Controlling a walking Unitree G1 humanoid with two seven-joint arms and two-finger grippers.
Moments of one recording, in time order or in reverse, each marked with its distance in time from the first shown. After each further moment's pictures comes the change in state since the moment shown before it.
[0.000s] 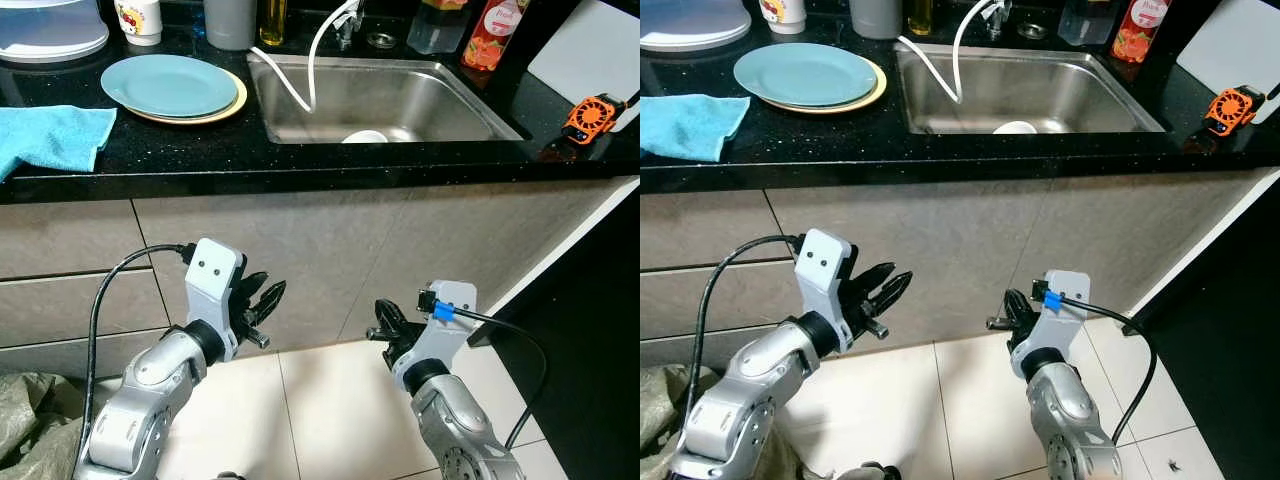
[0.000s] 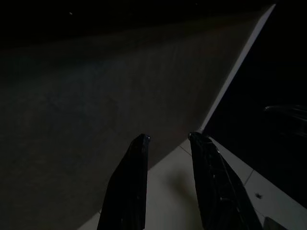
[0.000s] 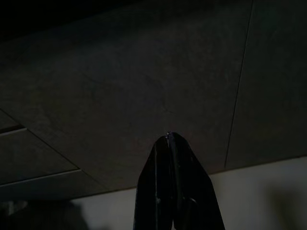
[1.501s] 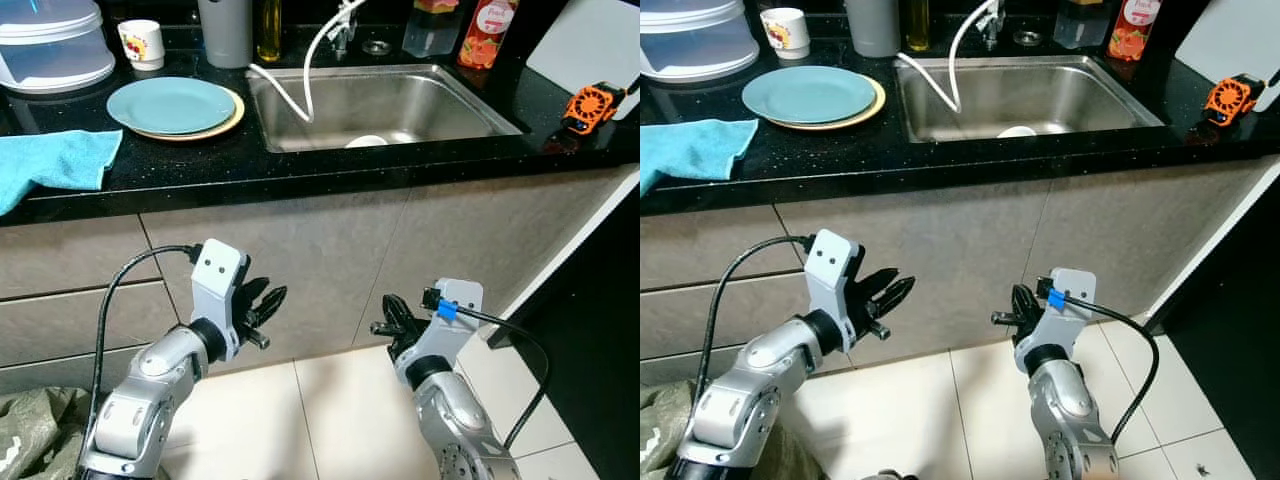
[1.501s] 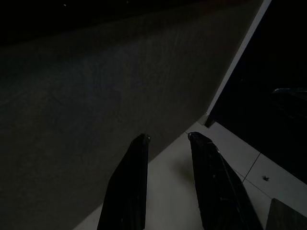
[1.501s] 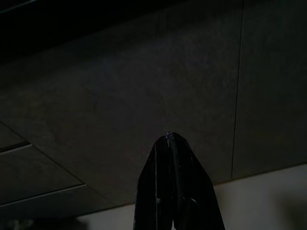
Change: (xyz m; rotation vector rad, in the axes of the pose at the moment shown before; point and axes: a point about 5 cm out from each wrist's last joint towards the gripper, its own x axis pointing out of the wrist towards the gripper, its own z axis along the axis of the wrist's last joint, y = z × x) left arm 0.006 0.008 -0.008 -0.018 0.061 -0.006; right arm 0.005 -0.002 -0.003 0.001 -0.026 -0.027
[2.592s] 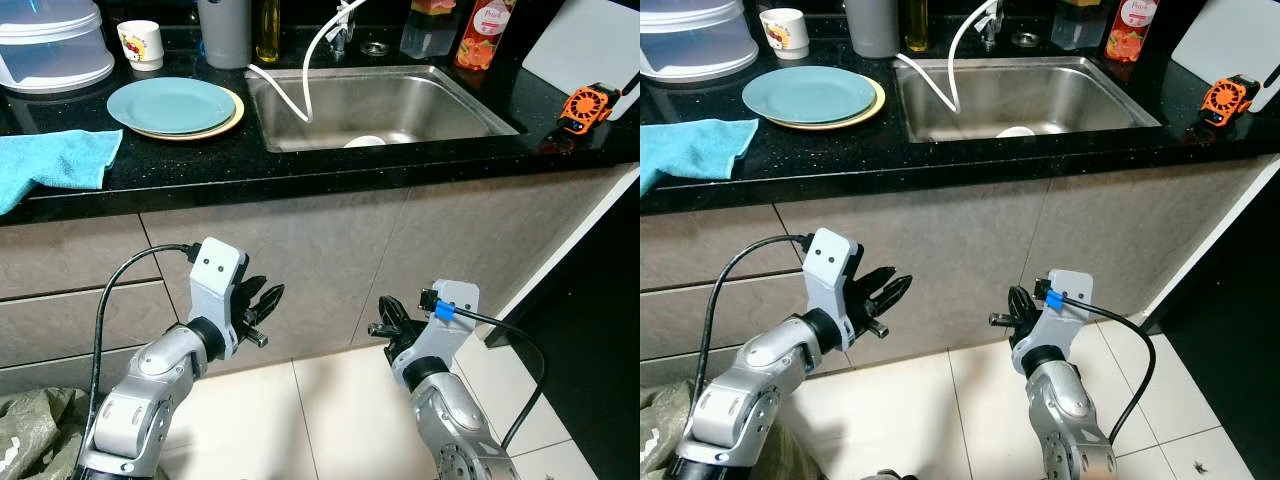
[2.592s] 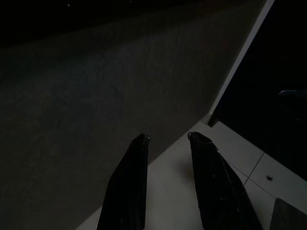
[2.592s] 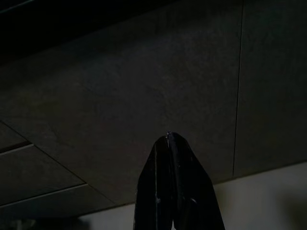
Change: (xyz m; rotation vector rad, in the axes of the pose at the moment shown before) left arm 0.000 0.001 0.001 0.008 0.001 0.020; right arm 0.000 0.000 0.000 0.007 0.002 0.006
